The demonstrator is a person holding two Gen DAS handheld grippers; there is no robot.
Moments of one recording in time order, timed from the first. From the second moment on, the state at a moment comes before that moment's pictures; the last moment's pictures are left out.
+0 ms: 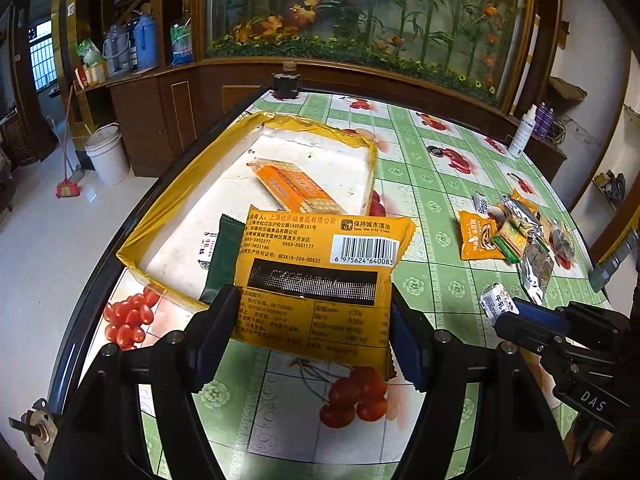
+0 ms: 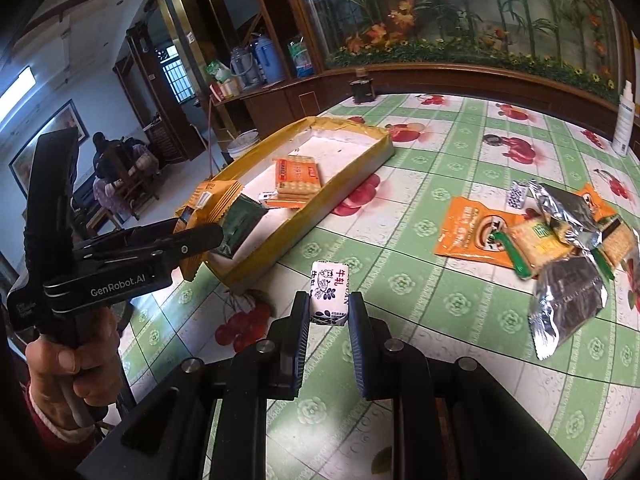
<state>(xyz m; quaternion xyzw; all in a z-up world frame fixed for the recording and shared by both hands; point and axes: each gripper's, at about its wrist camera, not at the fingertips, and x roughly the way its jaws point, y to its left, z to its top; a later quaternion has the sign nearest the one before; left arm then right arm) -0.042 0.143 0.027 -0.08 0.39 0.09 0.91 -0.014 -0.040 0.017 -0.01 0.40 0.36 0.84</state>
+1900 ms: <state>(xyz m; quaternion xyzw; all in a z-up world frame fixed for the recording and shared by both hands) 0.005 0.208 0.007 -0.09 0.41 0.16 0.89 0.104 0.101 0.009 -0.02 0.39 0.39 0.84</state>
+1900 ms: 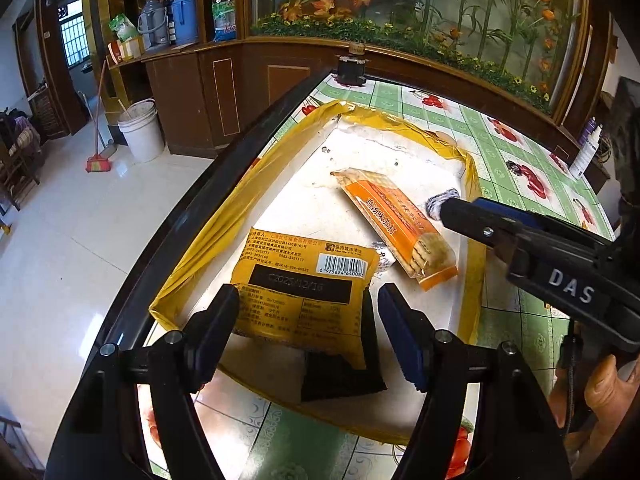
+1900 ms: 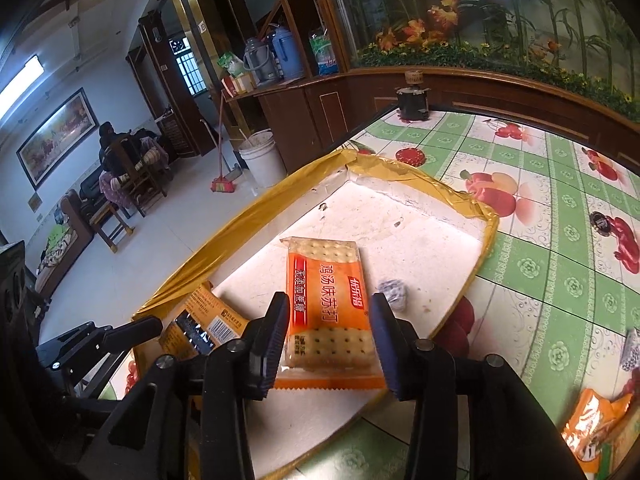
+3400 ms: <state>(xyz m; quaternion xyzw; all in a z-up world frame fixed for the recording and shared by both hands) -0.004 0.059 0.013 -0.01 0.44 0.05 0.90 0.028 -0.194 -0.026 0.08 0.41 0.20 0.89</state>
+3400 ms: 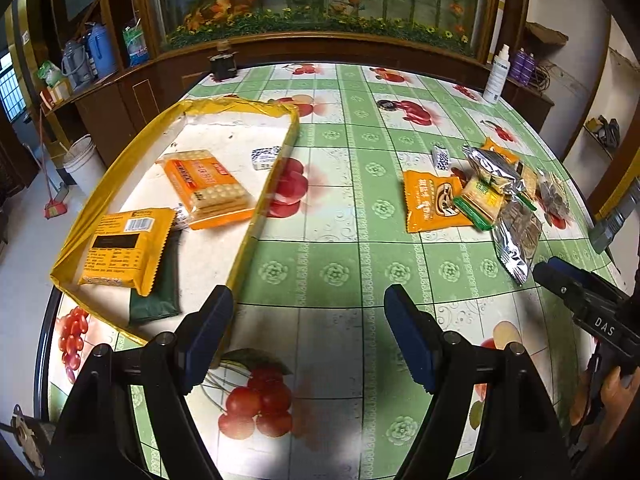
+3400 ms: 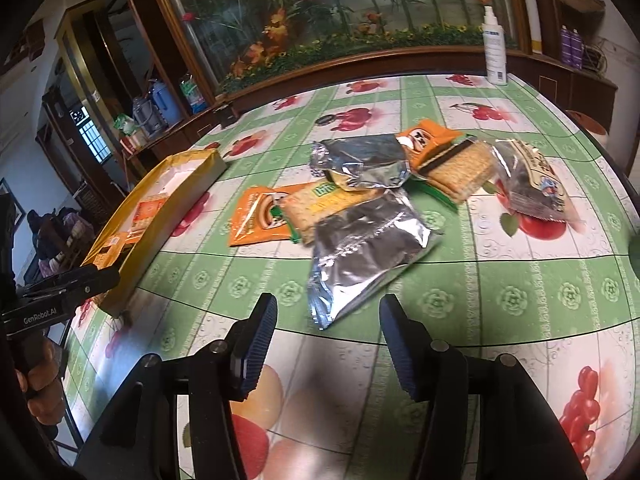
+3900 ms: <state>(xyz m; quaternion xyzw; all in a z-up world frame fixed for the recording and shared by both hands) 0.045 0.016 0.008 0.06 0.44 -0.02 0.89 0.064 -0.188 -0.031 0.08 0.43 0.17 0.88</state>
